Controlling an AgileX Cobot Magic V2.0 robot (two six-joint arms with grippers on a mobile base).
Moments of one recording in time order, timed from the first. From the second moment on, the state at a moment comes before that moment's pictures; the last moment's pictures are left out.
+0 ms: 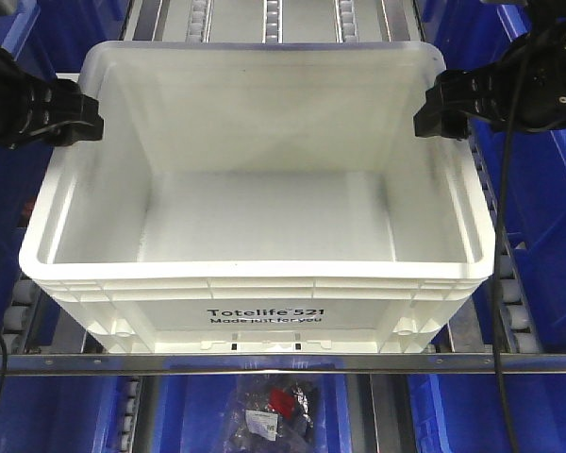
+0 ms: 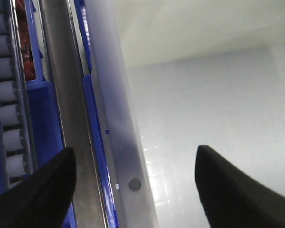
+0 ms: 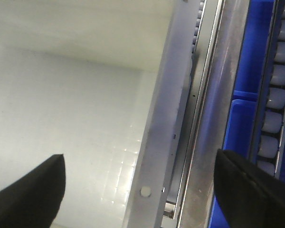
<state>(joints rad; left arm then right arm) -0.20 1.37 -1.24 -0.18 0.87 0.03 0.20 1.42 -1.31 0.19 0.90 -0.07</state>
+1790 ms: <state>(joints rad) -0.20 1.52 -1.26 -0.18 0.88 0.04 0.20 1.60 -1.32 0.21 0.89 -0.10</state>
